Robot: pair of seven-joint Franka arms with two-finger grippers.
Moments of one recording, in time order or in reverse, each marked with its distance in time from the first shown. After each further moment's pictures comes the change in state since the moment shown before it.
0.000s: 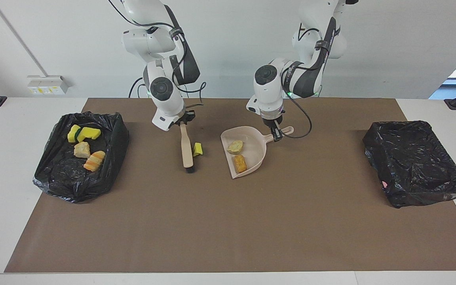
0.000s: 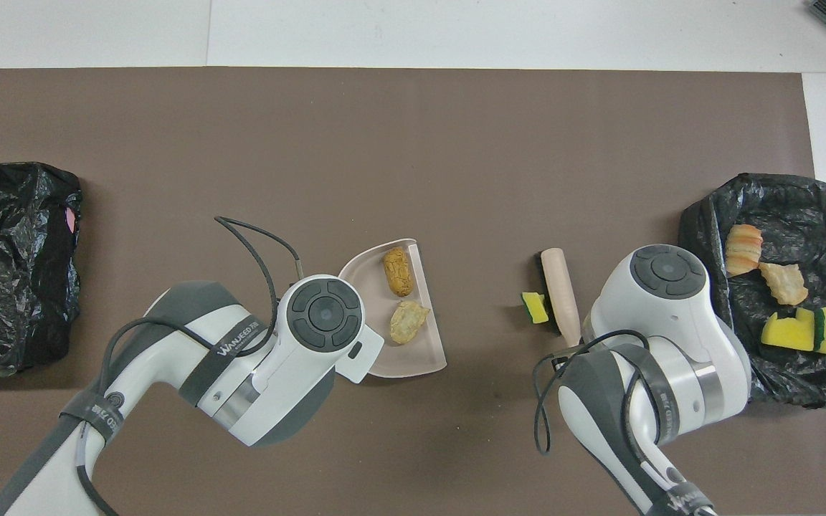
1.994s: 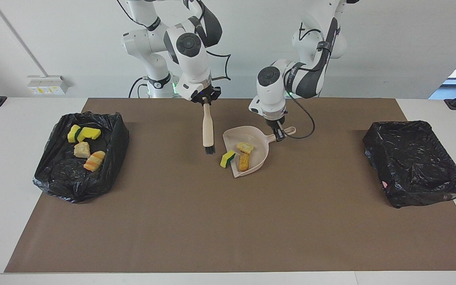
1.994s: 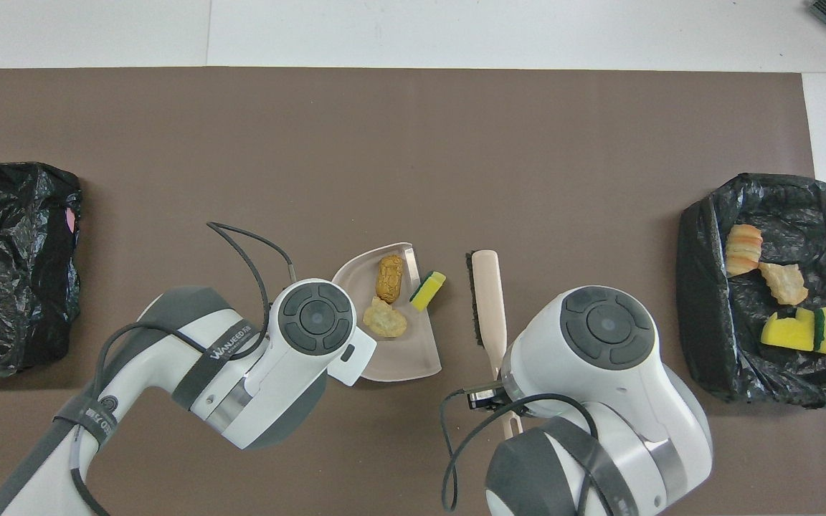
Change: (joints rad) left arm 0.011 -0.008 0.011 -0.028 0.000 0.014 -0.001; right arm 0.144 0.039 -0.006 0.135 -0.133 -0.043 0.186
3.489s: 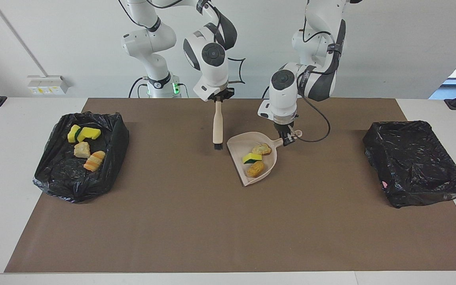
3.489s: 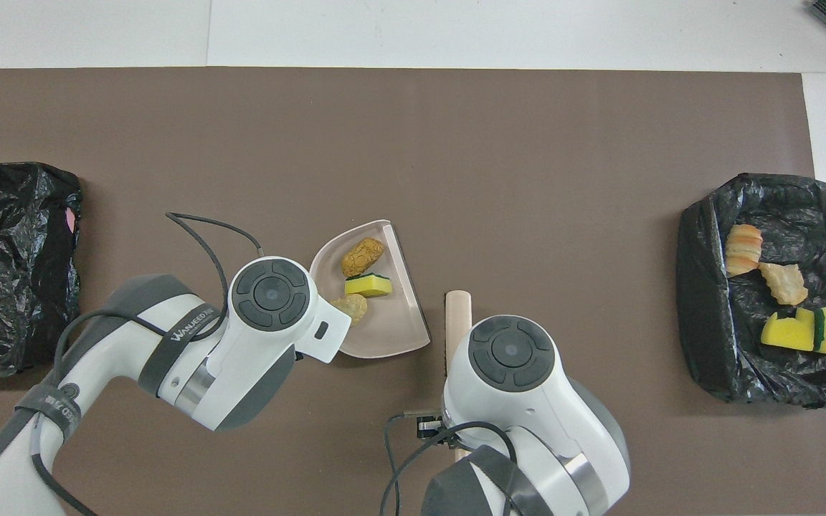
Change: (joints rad) left arm 0.095 -0.017 0.003 0.000 -0.025 0.044 0.028; right arm 0.120 -0.141 0.009 -0.008 0.187 -0.130 0.329
